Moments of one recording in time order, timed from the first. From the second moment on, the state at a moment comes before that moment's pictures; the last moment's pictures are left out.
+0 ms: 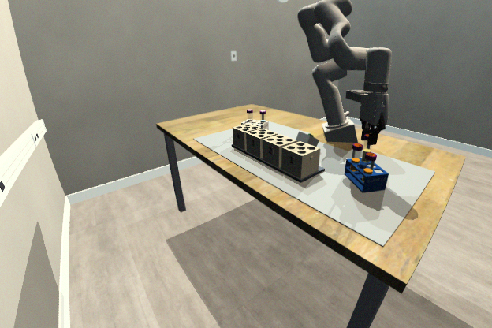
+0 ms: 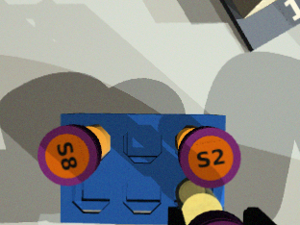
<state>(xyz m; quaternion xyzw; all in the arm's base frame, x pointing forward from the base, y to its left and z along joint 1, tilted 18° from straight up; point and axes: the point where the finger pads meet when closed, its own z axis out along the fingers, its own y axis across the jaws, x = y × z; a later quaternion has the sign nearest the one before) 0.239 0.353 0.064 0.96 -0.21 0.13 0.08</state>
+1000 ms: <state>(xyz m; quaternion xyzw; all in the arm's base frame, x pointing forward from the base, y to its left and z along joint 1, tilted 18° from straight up) 0.227 0.363 0.113 0.96 -0.21 0.13 0.08</state>
